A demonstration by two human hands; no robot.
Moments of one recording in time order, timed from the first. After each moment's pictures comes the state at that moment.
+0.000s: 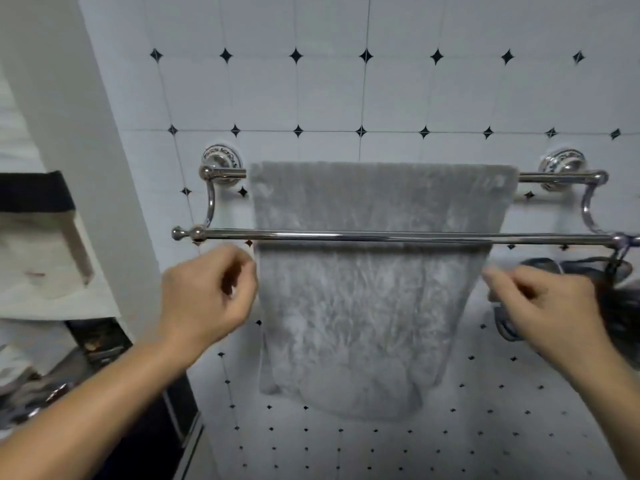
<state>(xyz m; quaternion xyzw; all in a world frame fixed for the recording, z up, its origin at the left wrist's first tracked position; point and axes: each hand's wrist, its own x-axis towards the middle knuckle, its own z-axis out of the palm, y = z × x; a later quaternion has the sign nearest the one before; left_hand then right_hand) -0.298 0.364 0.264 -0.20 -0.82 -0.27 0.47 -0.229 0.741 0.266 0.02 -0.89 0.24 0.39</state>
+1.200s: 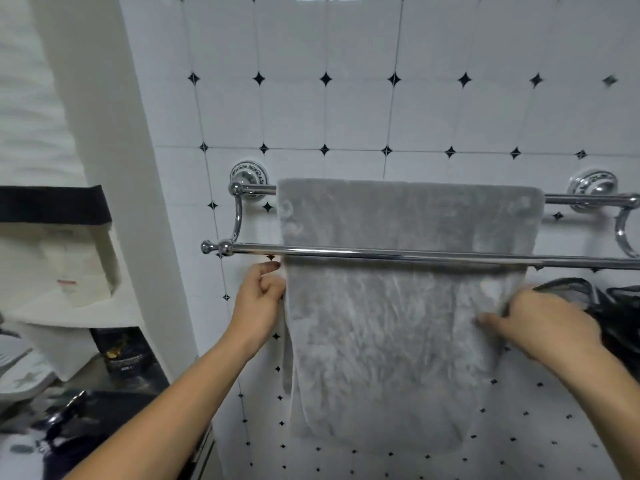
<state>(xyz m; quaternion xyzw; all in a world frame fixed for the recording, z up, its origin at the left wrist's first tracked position) -0.369 0.376 0.212 -0.07 -0.72 -0.67 0.18 -0.291 0.745 0.263 -0.21 -0.97 0.04 0.12</state>
